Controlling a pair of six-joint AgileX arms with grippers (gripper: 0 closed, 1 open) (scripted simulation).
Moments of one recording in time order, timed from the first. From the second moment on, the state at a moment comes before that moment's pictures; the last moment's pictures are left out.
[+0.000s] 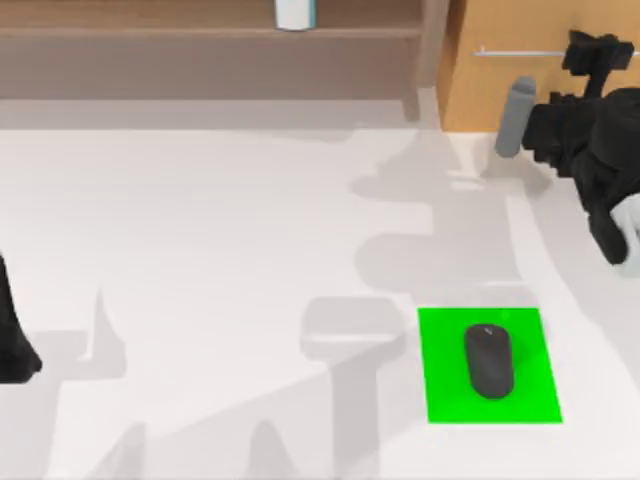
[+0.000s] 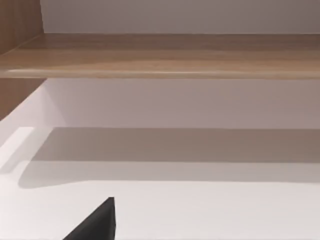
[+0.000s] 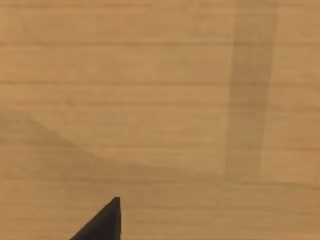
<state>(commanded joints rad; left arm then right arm) 0.00 0.00 0.00 0.00 0.00 0.00 0.17 2.29 1.06 1.19 0.21 -1.54</state>
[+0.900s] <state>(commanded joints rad) 0.00 0.00 0.00 0.00 0.00 0.00 0.19 2.23 0.88 1.28 0.22 -1.54</state>
